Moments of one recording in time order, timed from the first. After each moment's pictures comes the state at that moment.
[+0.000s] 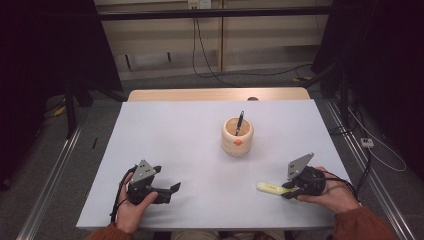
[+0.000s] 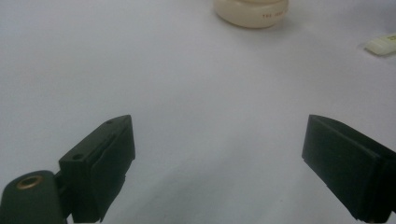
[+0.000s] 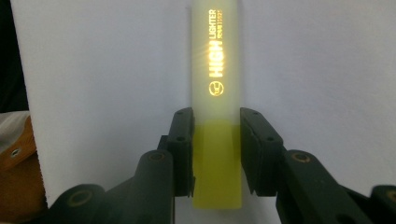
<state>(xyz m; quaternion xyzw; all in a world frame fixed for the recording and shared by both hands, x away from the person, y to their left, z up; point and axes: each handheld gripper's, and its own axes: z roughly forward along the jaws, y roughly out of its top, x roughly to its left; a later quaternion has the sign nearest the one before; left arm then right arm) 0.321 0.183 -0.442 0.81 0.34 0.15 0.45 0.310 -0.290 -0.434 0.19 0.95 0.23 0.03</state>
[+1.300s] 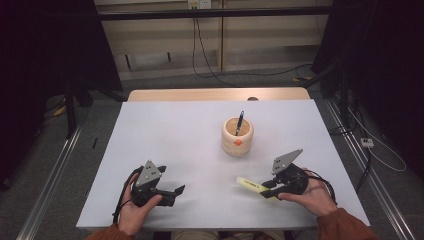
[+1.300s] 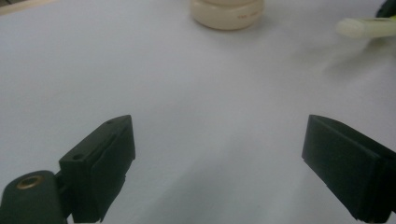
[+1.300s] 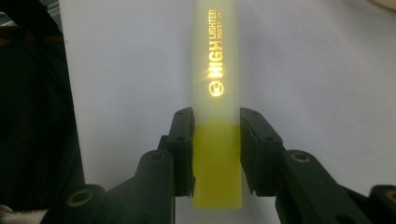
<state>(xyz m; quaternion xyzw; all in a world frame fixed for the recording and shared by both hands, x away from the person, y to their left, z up) 0.315 0.167 -0.433 0.83 0.30 0.15 0.44 0.313 -0.246 -0.426 0.23 0.92 0.32 -0.01</state>
